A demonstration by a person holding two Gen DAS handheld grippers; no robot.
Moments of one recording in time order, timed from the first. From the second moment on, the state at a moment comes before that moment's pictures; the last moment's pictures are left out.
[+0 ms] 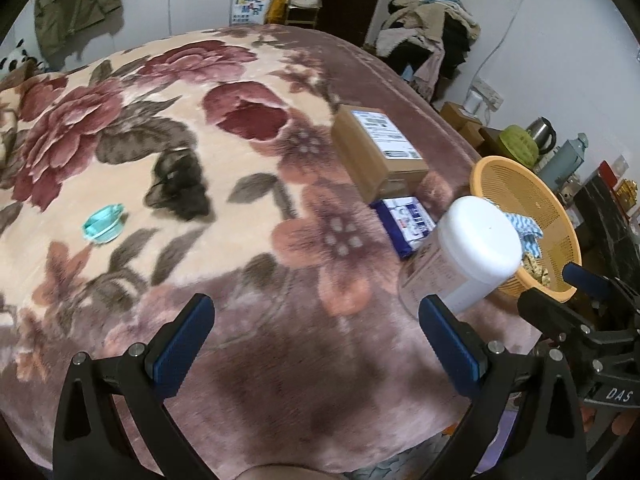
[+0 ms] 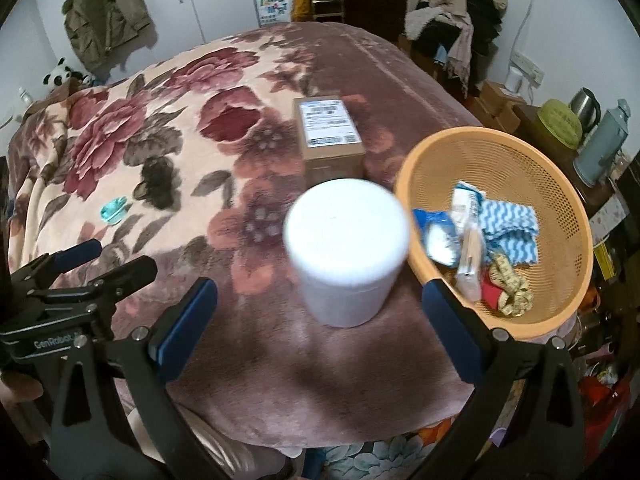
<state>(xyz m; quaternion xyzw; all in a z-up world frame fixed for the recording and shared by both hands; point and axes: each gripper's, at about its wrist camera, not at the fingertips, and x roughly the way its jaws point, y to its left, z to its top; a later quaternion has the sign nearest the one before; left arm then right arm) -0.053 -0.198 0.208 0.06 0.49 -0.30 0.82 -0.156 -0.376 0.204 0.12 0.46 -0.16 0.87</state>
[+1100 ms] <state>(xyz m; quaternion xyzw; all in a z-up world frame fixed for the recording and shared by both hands) 0.020 -0.022 0.194 0.01 0.53 -0.16 0.83 -0.056 -0.245 0.195 0.08 0.49 -0.01 0.87</state>
